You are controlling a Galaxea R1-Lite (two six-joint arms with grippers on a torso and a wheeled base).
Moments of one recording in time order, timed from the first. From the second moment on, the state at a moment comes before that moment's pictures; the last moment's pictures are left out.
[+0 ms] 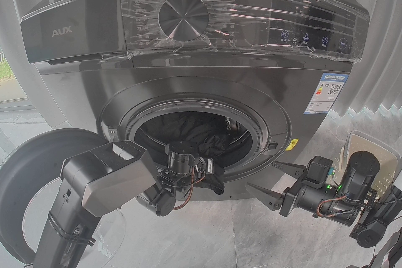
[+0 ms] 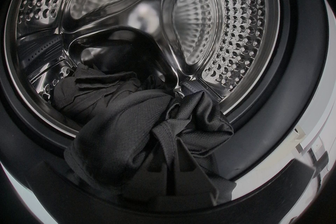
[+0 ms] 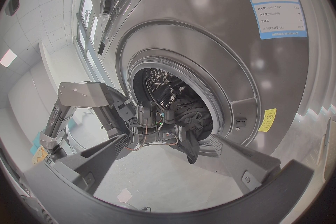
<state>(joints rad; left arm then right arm) -0.60 2.58 -1.25 -1.12 0.20 -0.20 0.65 1.82 -0.20 -1.50 0.11 0.17</state>
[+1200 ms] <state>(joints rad) -0.52 2.64 -1.68 -1.12 0.26 -0.19 0.68 1.81 -0.20 -1.50 0.11 0.17</state>
